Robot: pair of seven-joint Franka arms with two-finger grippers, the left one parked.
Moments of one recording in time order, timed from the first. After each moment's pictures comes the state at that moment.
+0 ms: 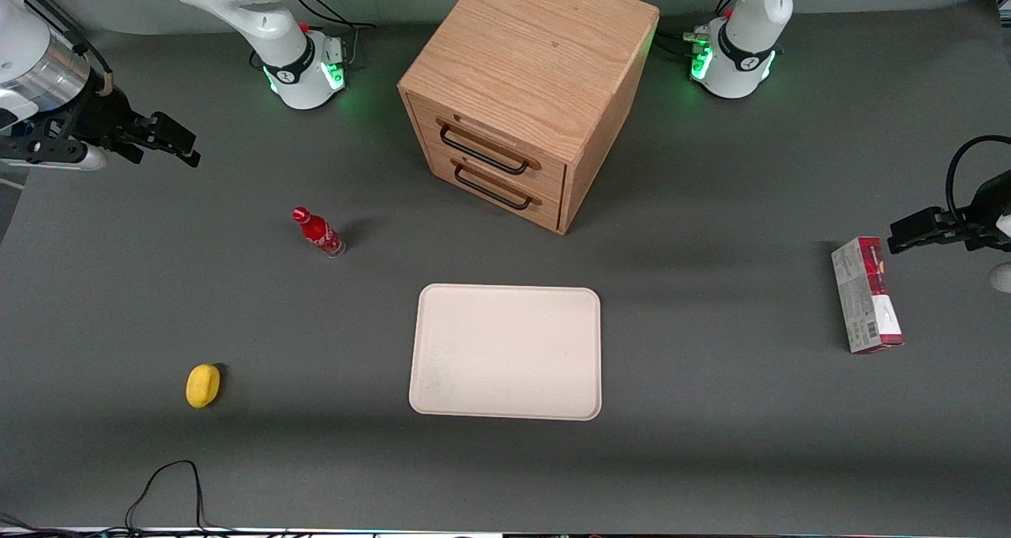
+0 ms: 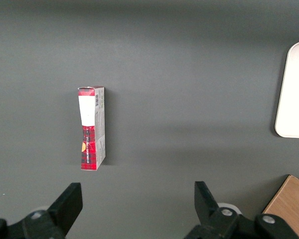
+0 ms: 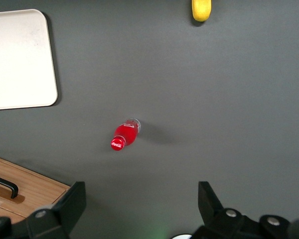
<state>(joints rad) 0.04 -0.30 0.00 -2.00 0.04 1.69 0.18</state>
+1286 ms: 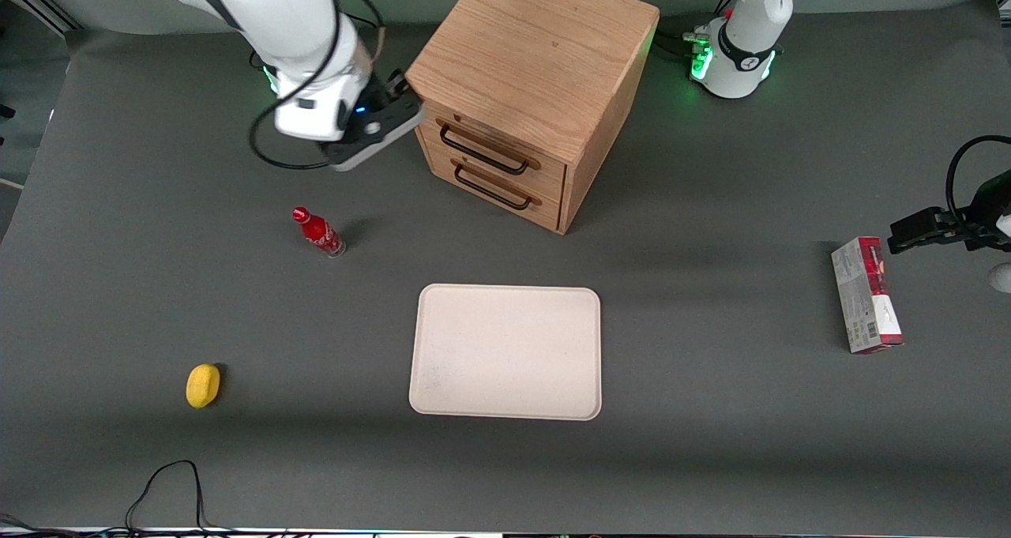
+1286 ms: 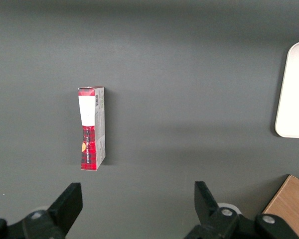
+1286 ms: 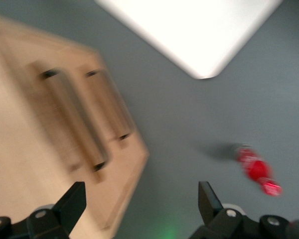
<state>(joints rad) 0.06 0.11 0.60 -1.59 0.15 1.57 0.01</state>
